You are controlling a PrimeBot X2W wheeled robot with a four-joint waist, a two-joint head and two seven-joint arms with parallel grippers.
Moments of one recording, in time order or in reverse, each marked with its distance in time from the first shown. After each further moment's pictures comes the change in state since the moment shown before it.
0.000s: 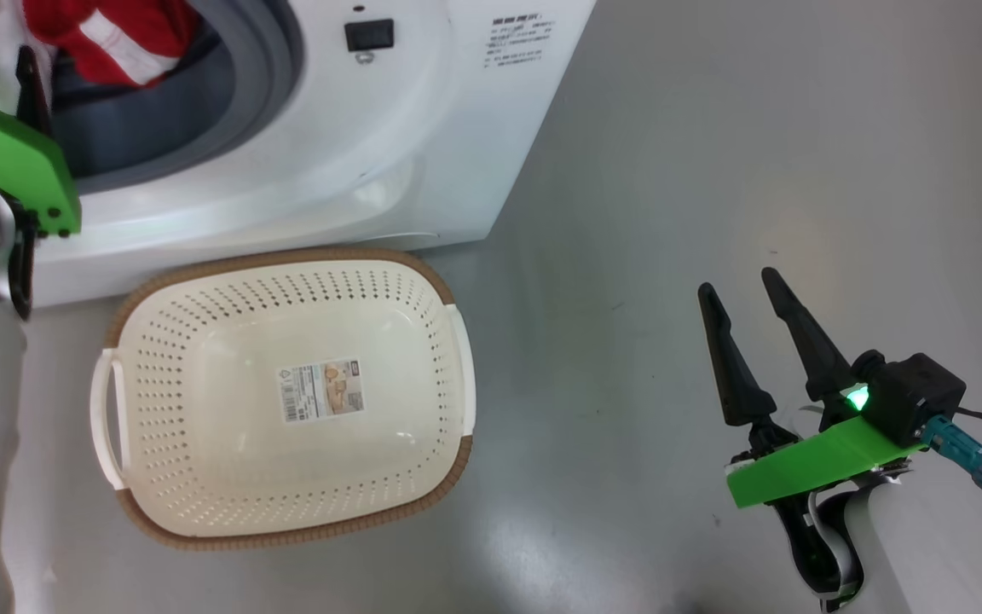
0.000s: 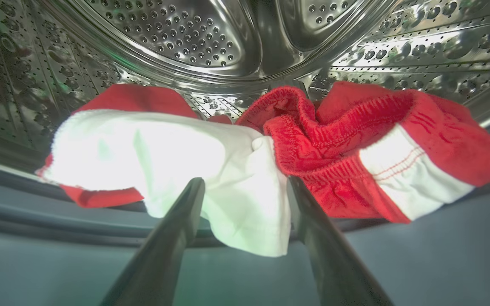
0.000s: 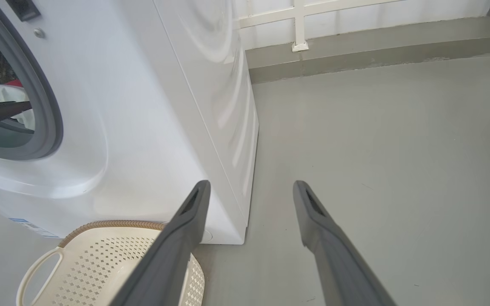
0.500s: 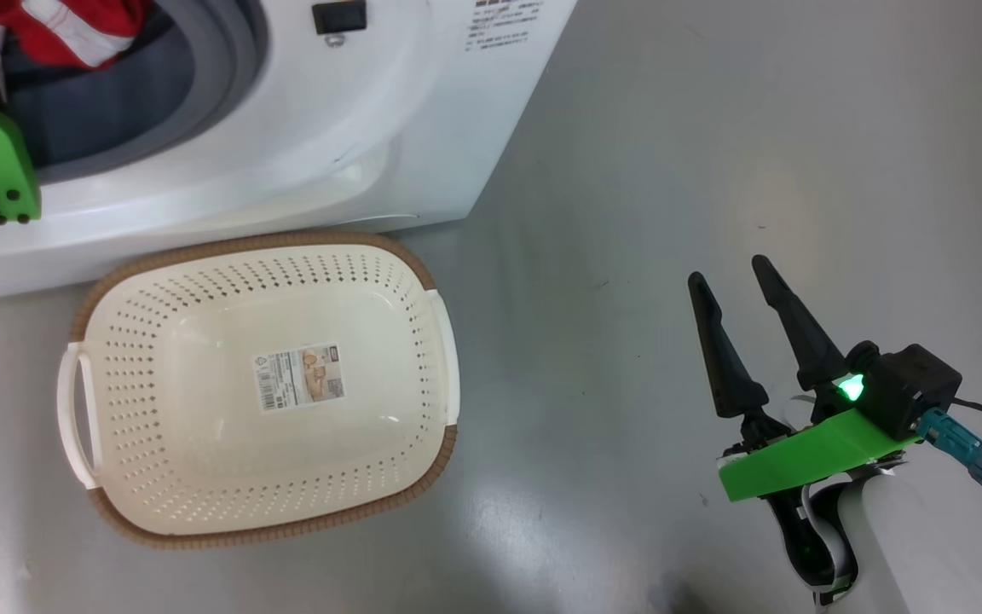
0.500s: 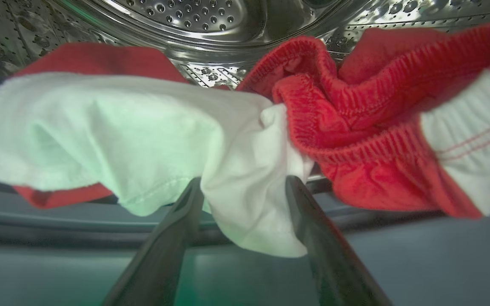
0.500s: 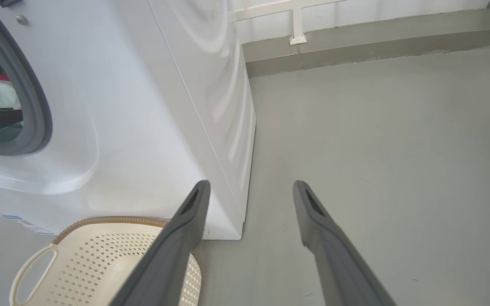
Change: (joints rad) left arm -0.071 0.035 -0.031 0.069 0.008 0.015 0.053; right arm -0.022 0.000 0.021 -0.014 0.009 0.000 -0.002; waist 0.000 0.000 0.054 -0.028
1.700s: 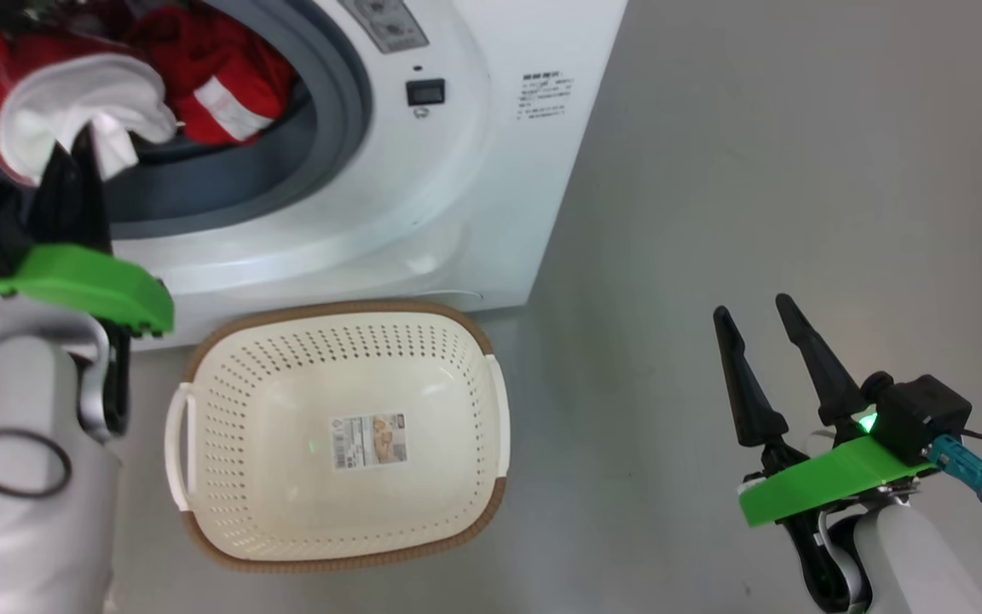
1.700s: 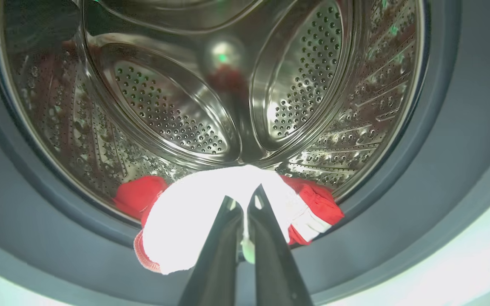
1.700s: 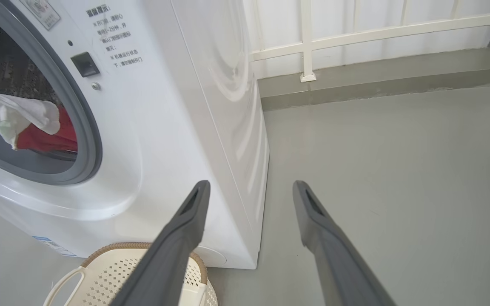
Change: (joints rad) left arm 0.470 -0.103 0.151 -0.592 -0.054 -0.029 -0.137; right arm 0.054 0.000 -0.048 0.037 -0.011 0.000 0.000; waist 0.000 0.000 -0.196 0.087
